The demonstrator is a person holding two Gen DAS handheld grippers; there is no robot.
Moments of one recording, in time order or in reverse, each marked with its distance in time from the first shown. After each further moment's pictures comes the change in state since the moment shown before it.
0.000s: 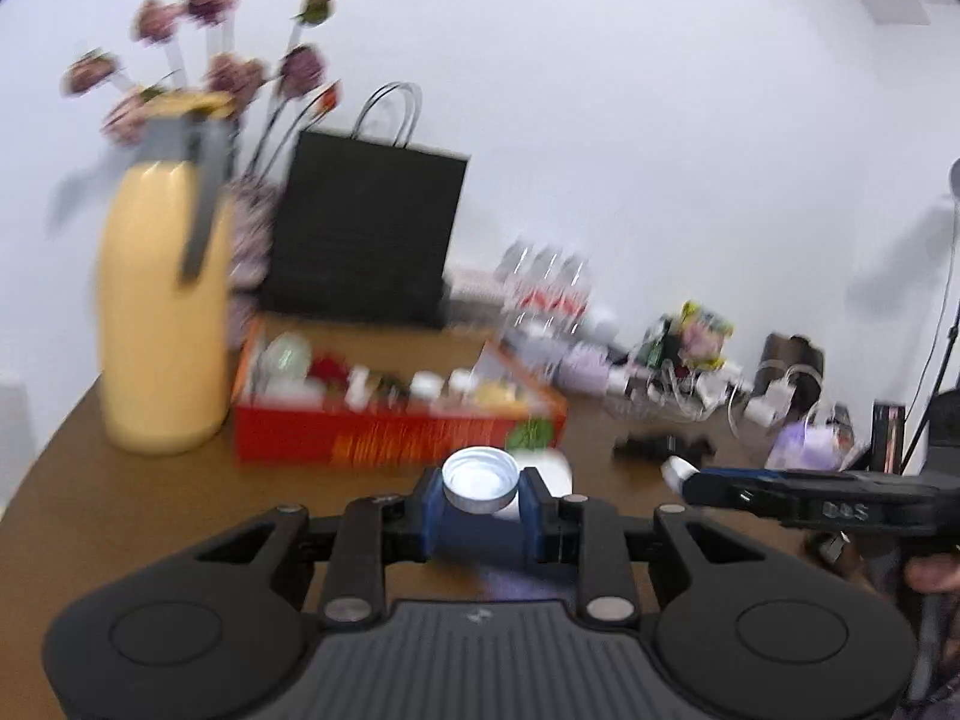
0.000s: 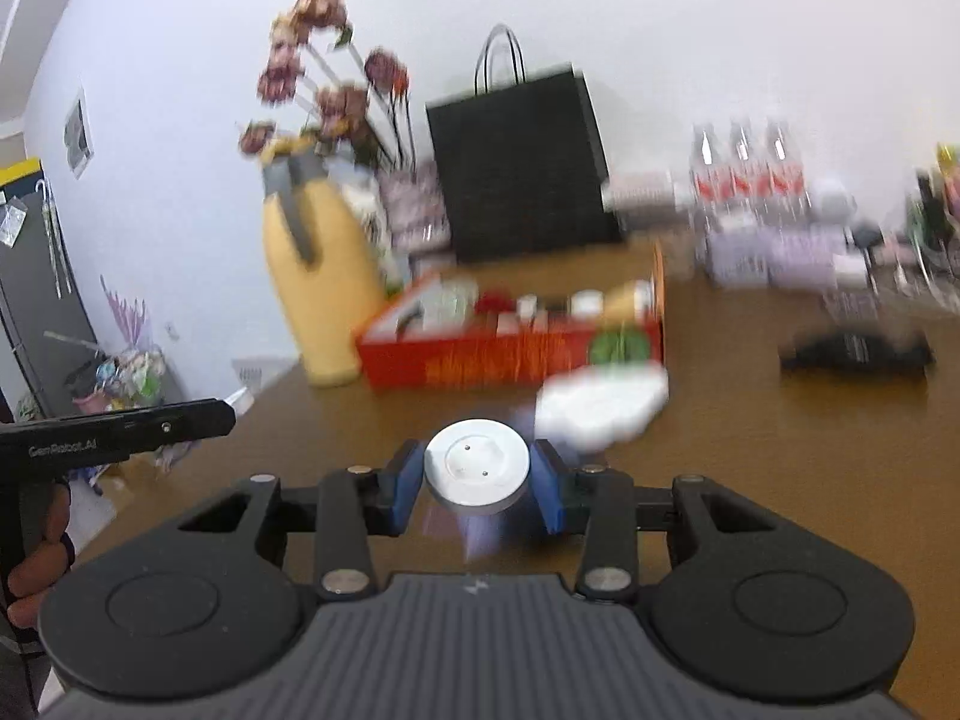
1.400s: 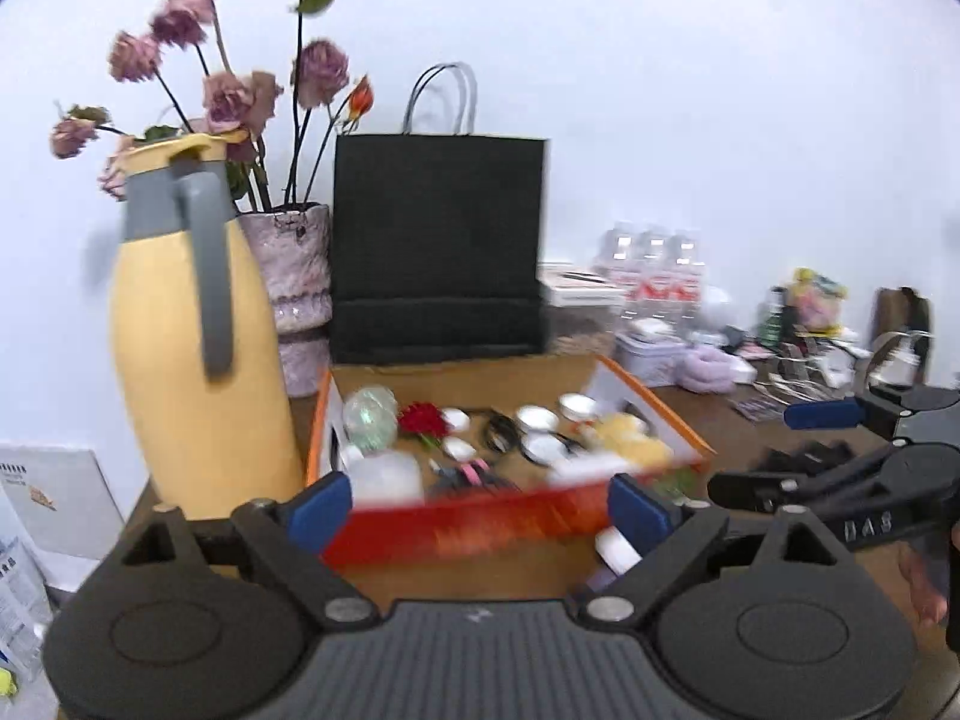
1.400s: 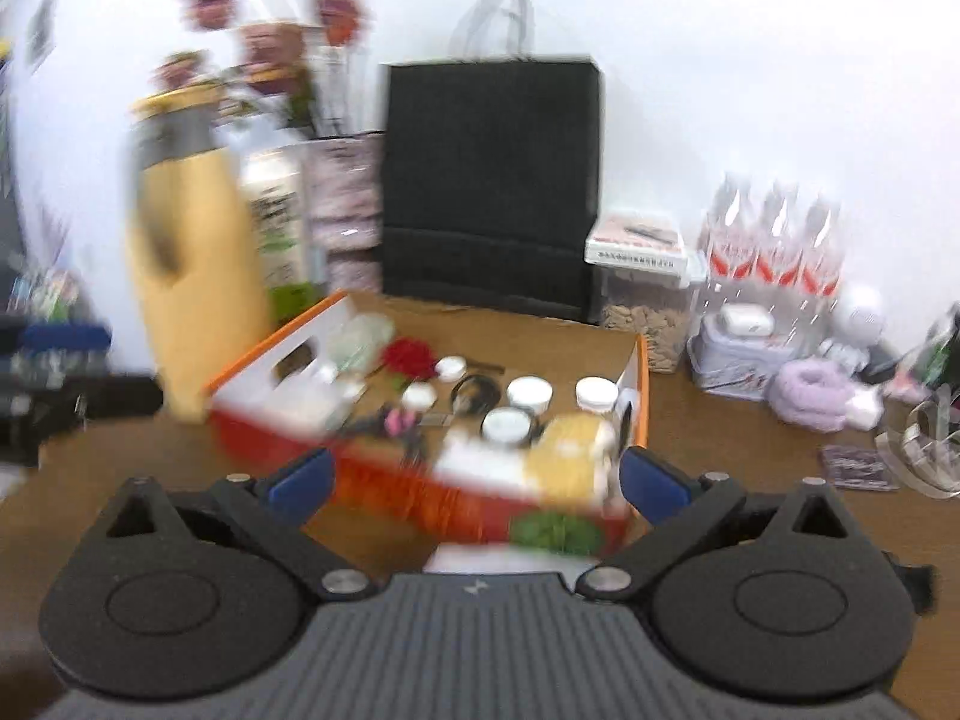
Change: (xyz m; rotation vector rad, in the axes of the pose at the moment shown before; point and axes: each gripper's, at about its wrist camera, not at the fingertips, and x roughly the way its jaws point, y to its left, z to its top) left arm 0.057 -0.001 0.041 0.097 0.072 0.217; right arm 0.119 -0.007 0.079 -0.242 0.098 -0.145
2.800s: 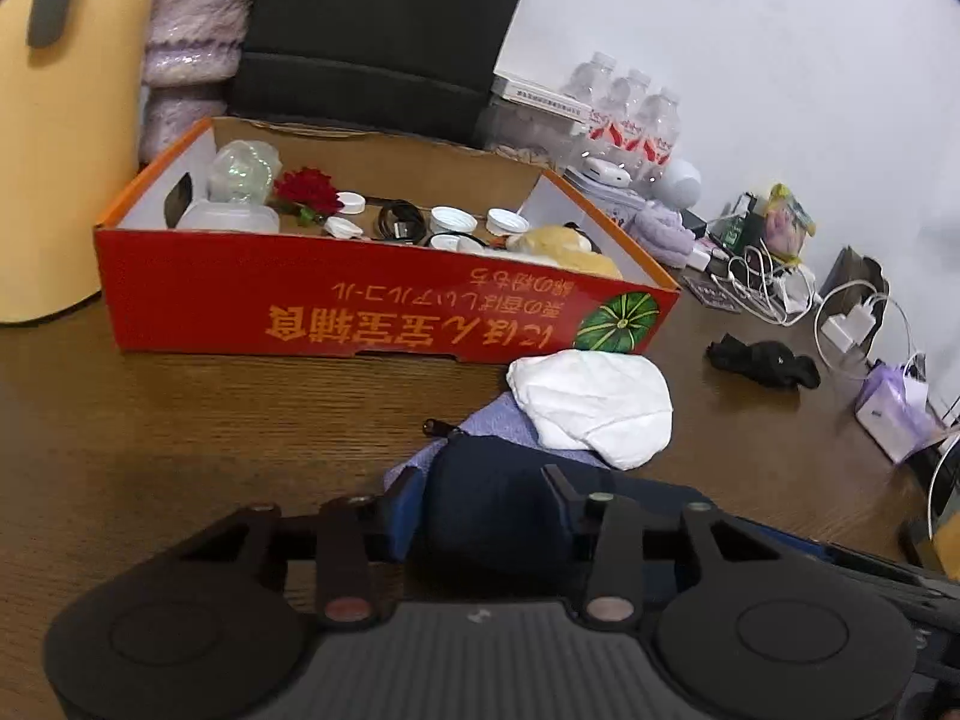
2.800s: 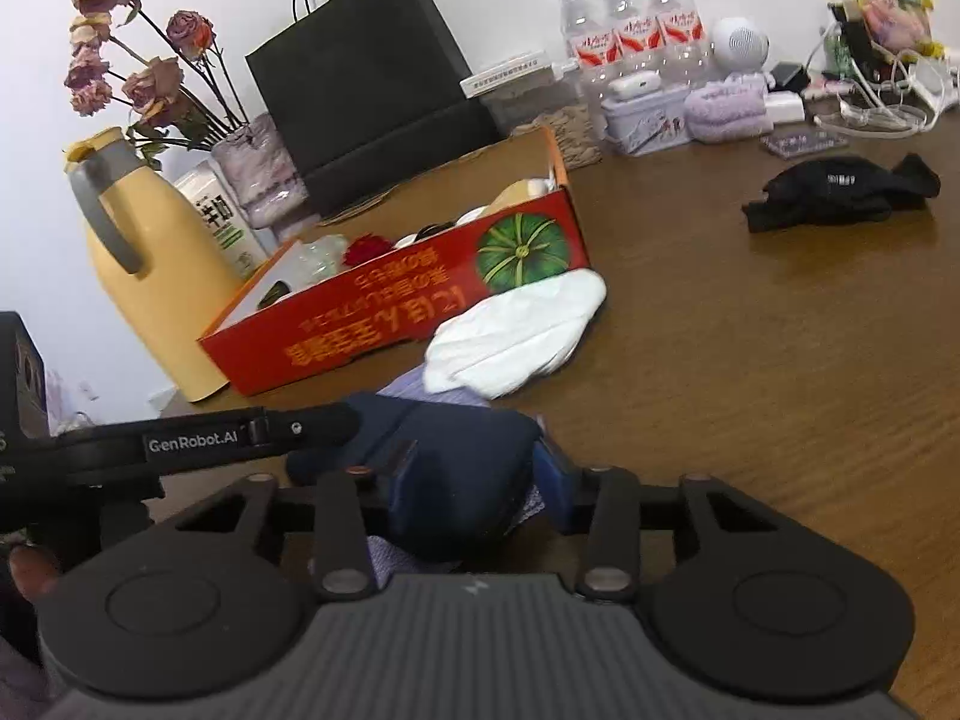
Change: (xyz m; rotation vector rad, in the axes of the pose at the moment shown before) left arm 0.122 -0.015 -0.064 -0.192 0.283 -0.188; right arm -0.003 -0.012 -0.124 0.514 0.062 0.012
